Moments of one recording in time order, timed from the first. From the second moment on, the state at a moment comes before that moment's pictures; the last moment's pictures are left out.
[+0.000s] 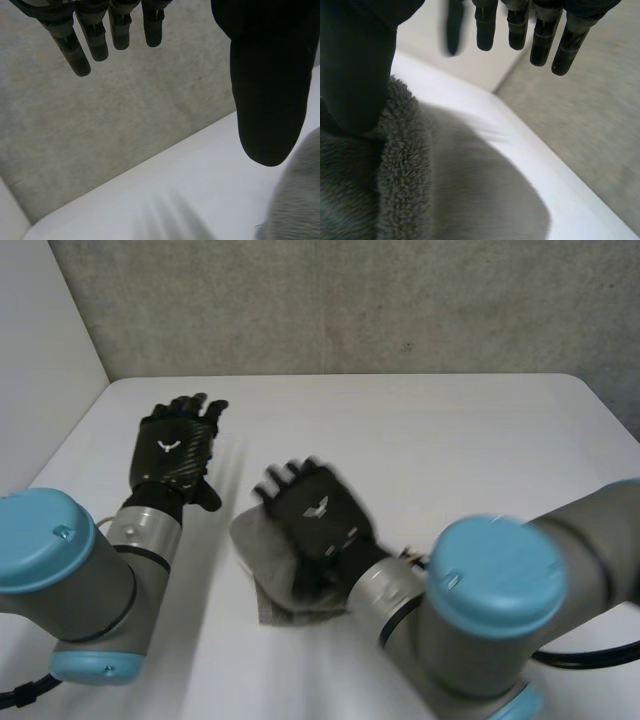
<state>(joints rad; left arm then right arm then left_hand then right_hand) 4.25 -1.88 -1.83 3.77 -1.67 3.30 2.41 -1.10 1.58 -0.38 1.45 2.75 0.17 0.16 0.17 0.17 0.03 0.21 0.23 0.21 0.23 0.06</state>
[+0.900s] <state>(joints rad) 4.15 -1.91 -1.71 3.50 -1.65 3.08 2.09 -1.10 1.37 0.04 1.23 3.18 0.18 0.18 0.18 0.18 0.03 0.21 0.23 0.21 0.23 0.06</state>
